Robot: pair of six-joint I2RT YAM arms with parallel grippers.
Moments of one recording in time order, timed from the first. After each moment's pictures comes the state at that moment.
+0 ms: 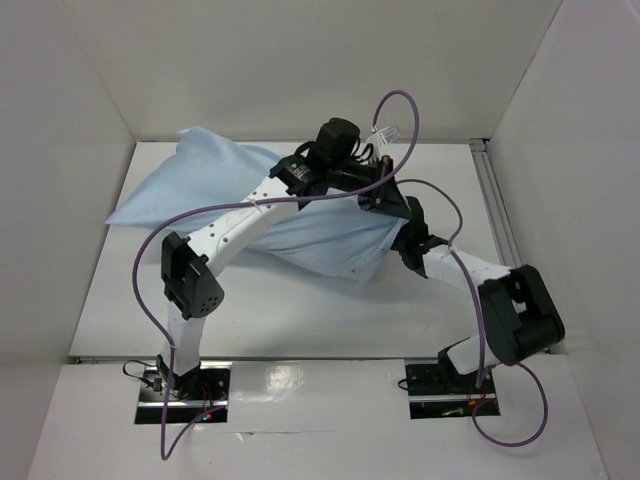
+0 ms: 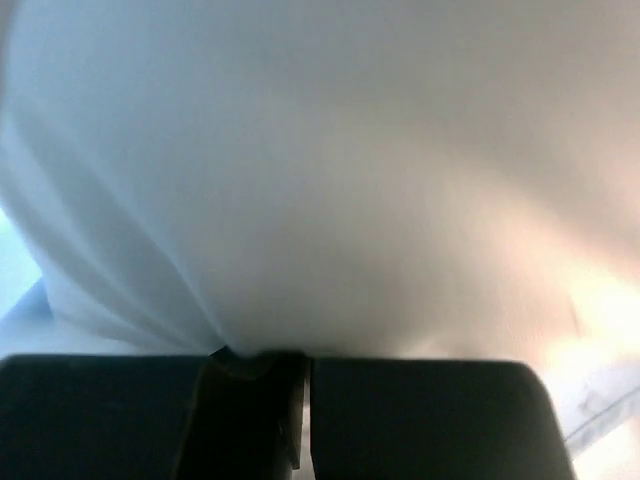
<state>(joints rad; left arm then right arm) -0.77 2.00 2.09 -0.51 0.77 -0.76 0.39 1.48 0.71 0.30 -0.63 0.84</state>
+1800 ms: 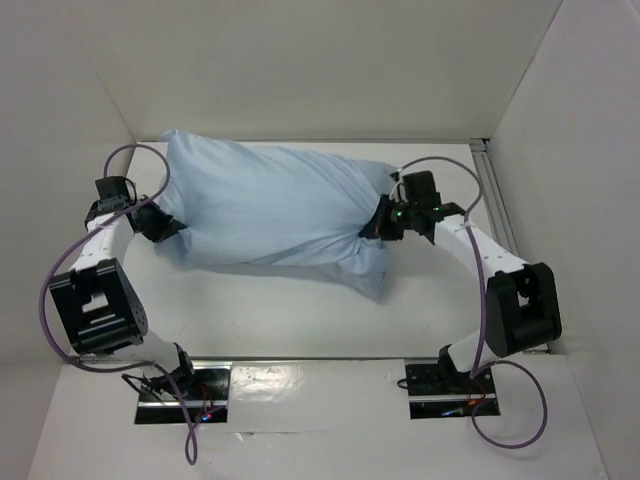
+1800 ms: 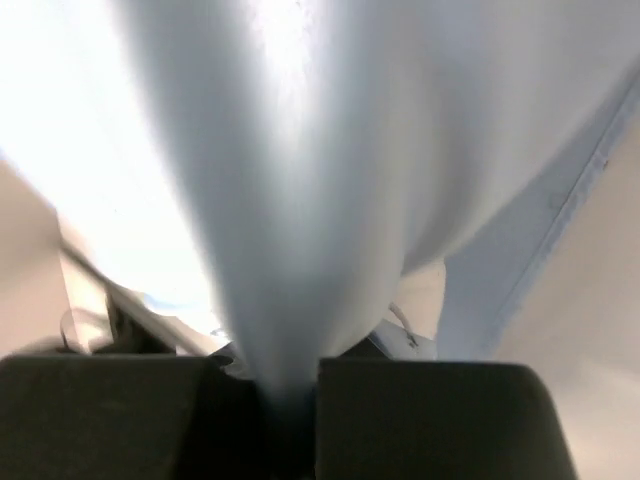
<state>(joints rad) 0.39 1.52 1.08 -0.52 0.37 -0.59 0.29 1.47 0.99 -0.36 -0.45 0.54</state>
